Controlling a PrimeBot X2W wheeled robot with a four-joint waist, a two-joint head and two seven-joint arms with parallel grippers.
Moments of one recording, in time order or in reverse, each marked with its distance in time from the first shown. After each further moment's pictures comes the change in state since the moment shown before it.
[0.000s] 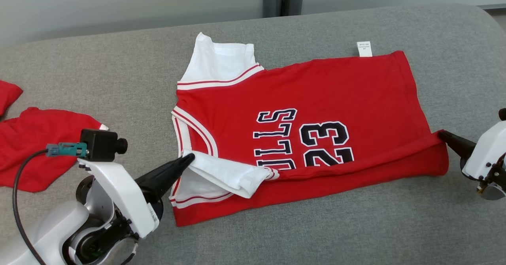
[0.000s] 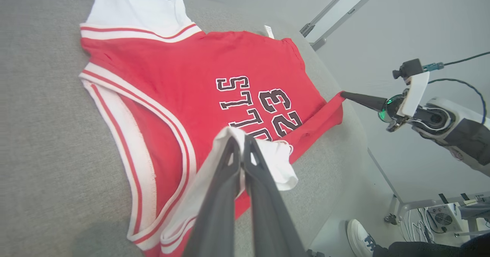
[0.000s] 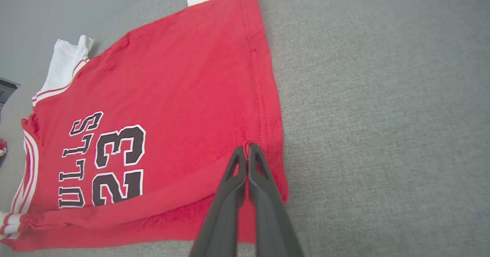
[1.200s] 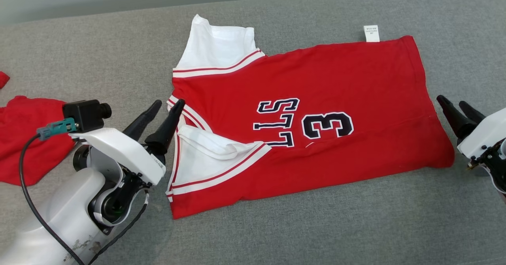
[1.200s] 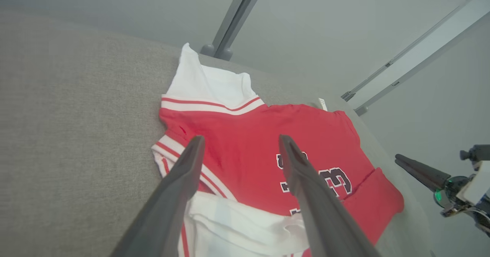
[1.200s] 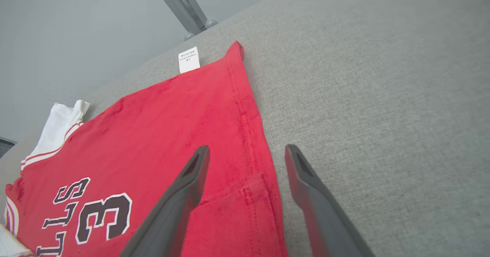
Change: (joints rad) left arm -0.102 -0.208 0.070 0.330 0.079 0.037 -0.222; right arm -0.067 0.085 -0.016 0.113 -0.013 0.000 -0.258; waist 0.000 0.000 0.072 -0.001
